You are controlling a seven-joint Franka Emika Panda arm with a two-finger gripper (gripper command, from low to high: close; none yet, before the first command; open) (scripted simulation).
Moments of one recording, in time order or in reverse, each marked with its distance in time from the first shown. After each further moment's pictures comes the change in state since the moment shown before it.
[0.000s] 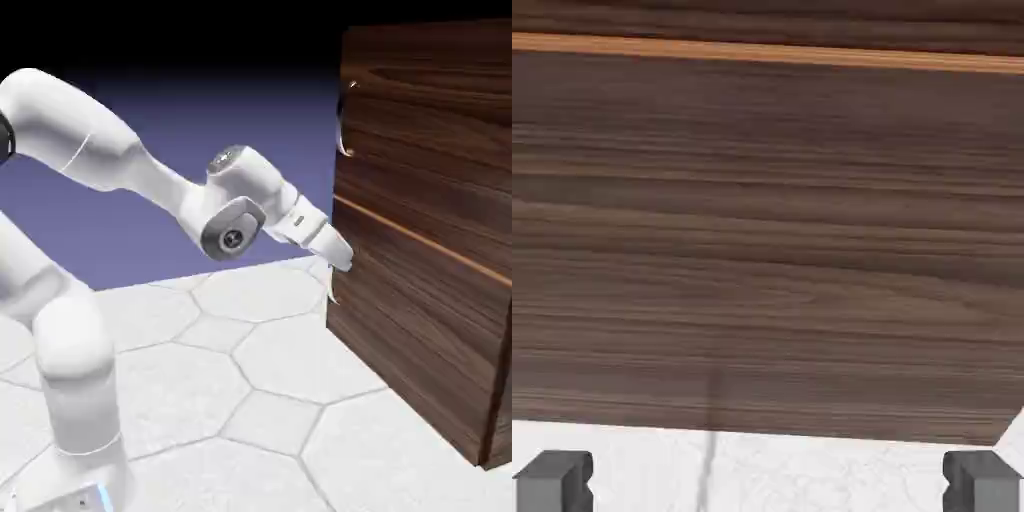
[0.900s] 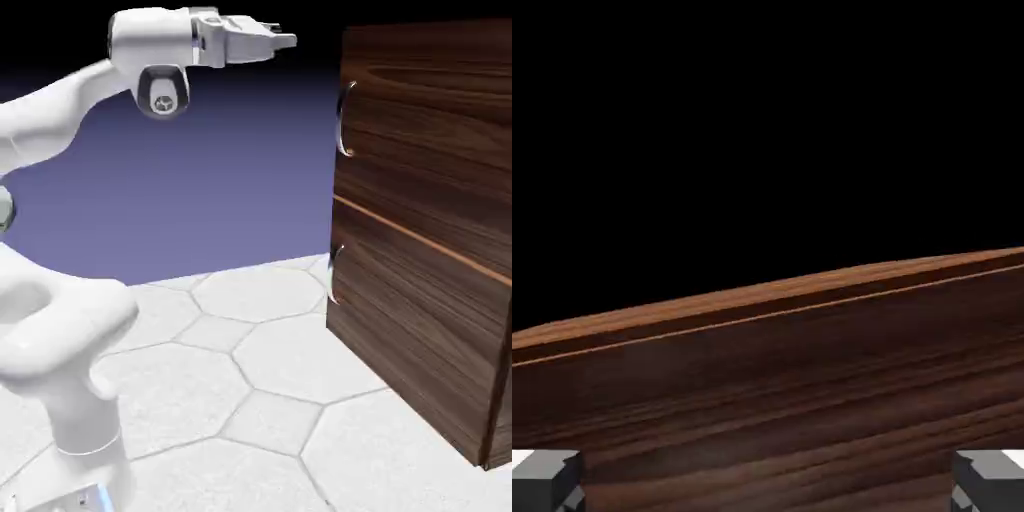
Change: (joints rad) arm -0.861 -0.636 0.712 0.523 1.174 -0.200 -0.237
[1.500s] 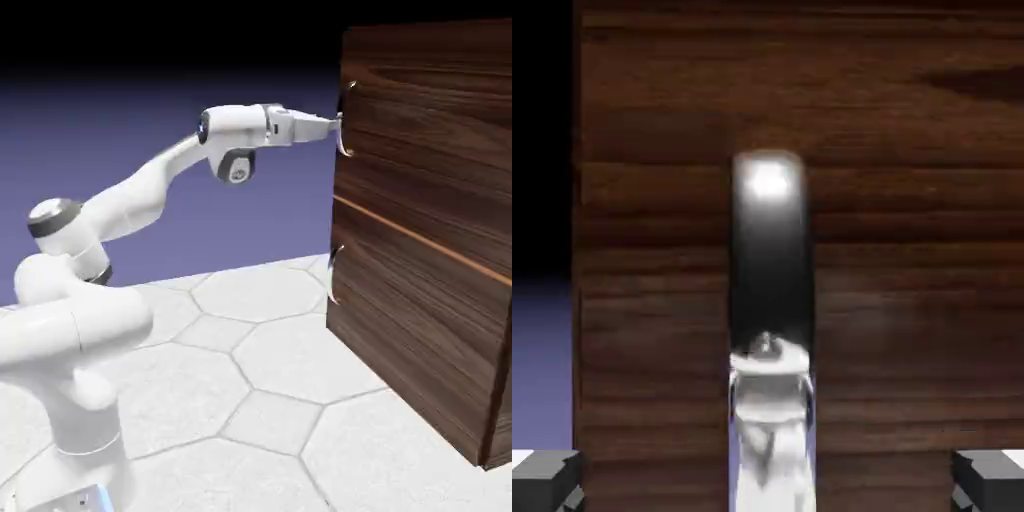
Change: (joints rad) arm -0.581 -0.321 0.397 0.406 0.651 -0.096 -0.116
